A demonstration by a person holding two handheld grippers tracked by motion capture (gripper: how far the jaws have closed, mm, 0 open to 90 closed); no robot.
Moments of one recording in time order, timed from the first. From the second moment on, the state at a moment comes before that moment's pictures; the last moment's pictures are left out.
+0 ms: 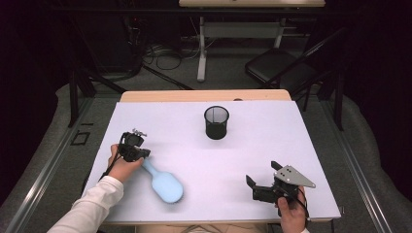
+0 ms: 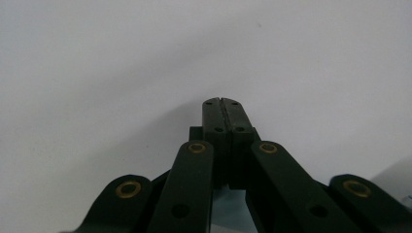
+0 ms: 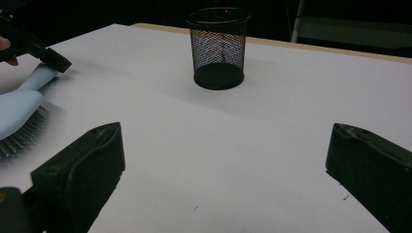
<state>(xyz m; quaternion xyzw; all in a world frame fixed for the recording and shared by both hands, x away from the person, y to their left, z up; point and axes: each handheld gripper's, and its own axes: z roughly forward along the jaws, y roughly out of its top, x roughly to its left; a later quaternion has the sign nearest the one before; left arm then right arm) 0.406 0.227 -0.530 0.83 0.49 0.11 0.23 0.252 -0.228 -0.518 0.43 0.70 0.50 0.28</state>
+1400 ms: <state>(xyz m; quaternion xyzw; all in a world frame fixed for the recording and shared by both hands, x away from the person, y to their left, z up) 0.385 0.240 -0.528 0.84 0.48 0.12 0.24 0.251 -0.228 -0.518 0.43 0.70 0.50 0.28</state>
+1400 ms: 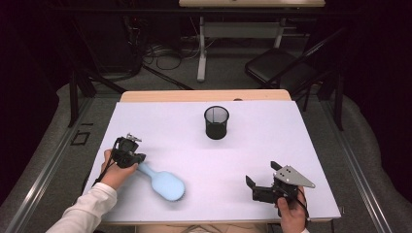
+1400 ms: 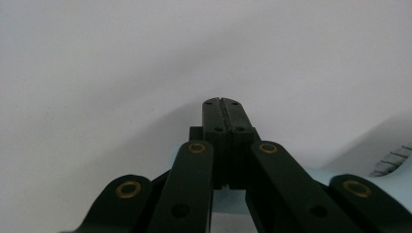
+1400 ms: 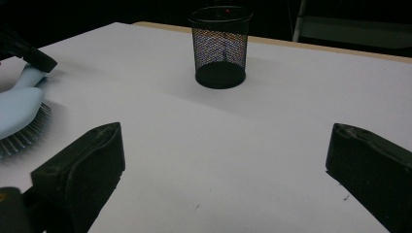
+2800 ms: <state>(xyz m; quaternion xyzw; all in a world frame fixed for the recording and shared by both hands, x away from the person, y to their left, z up) 0.361 0.261 -0.529 0.83 0.49 0.12 0.25 0.252 -0.226 -0.519 0.43 0.70 0.50 0.28</state>
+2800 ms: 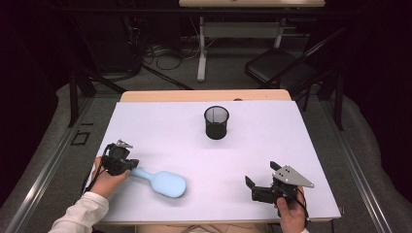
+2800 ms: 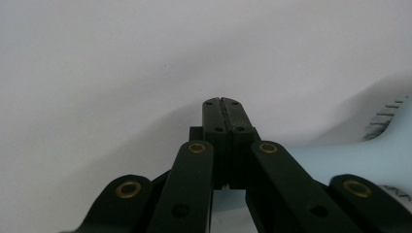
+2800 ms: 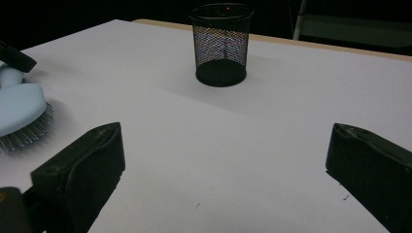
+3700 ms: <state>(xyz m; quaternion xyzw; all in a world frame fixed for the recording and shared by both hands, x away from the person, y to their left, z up) 0.336 0.268 -0.530 0.83 0.48 0.12 0.25 0.252 -0.226 -0.520 0.43 0.70 0.50 0.28</state>
